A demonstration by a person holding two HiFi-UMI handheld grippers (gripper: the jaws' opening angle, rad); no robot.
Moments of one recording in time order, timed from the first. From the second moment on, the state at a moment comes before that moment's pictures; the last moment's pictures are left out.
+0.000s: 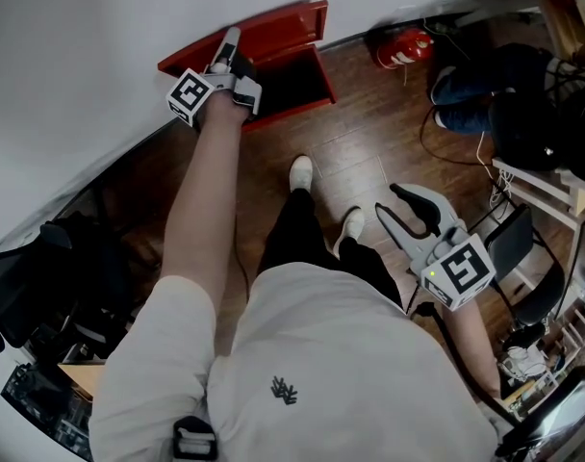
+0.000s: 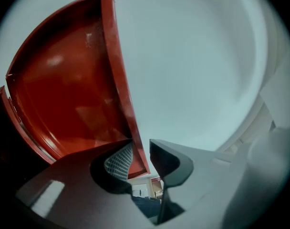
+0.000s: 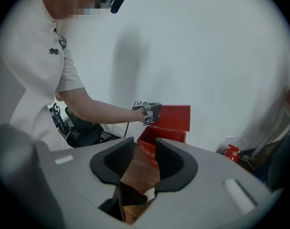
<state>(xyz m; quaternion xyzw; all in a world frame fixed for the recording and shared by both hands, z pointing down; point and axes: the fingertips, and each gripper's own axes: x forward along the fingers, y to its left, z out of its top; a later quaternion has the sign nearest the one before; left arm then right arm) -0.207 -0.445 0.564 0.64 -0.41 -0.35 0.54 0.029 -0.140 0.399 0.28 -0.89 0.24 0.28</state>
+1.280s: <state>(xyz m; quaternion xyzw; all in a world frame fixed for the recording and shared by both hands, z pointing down) -0.052 0.196 0.317 0.88 -0.42 -0.05 0.21 0.131 0.173 0.328 0.21 -0.96 0.07 0.19</state>
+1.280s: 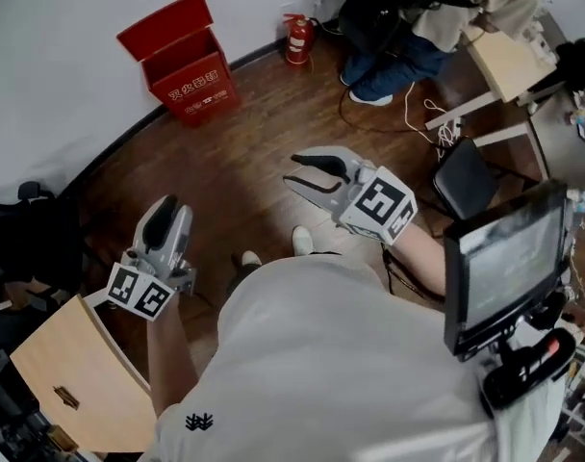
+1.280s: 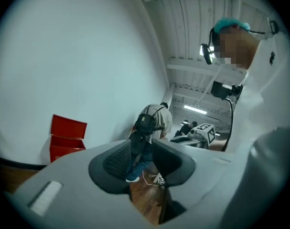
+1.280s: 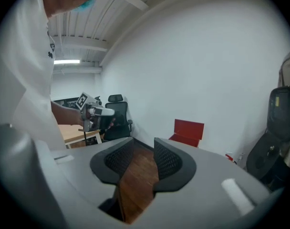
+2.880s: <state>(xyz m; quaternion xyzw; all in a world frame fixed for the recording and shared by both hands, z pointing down) -0.114 0.408 0.276 0.91 -0.37 -0.04 0.15 0.035 0.353 0.329 0.21 -0.94 0.02 0.26</state>
